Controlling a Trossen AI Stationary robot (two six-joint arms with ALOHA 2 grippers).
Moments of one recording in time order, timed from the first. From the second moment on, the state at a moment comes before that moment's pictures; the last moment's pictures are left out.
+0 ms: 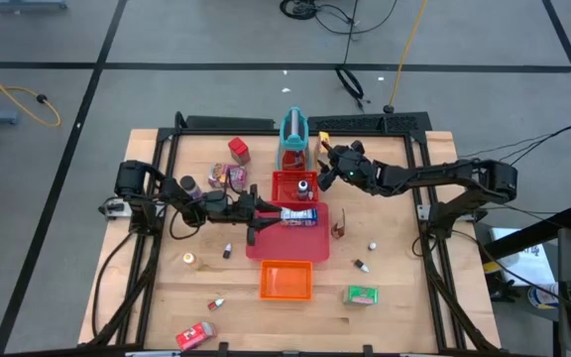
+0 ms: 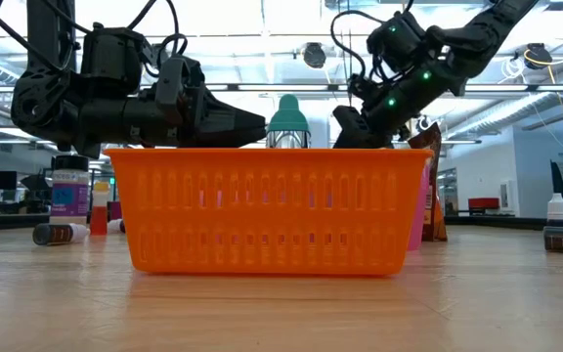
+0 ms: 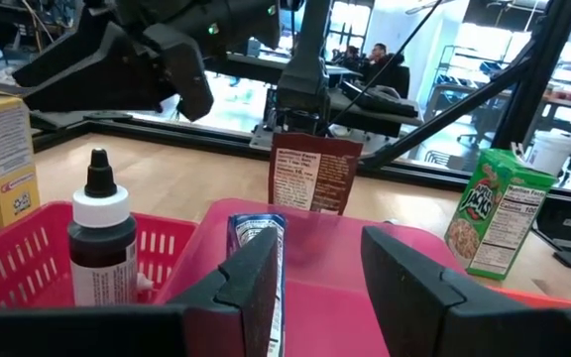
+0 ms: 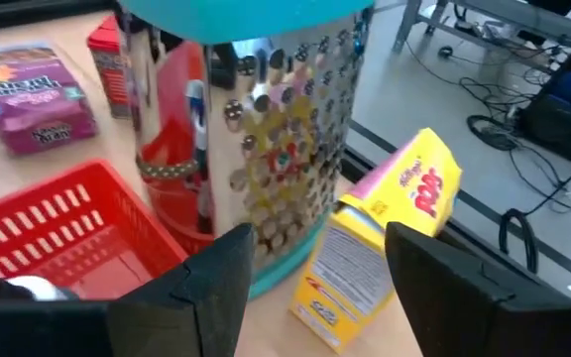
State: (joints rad) left arm 0.03 1.85 0.40 1.46 0.06 -0.15; right arm -0.31 1.46 0.70 0.27 0.47 0.14
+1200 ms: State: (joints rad) left arm 0.03 1.85 0.40 1.44 0.05 -0.15; right arm -0.43 1.53 0.70 0.27 0.33 0.14
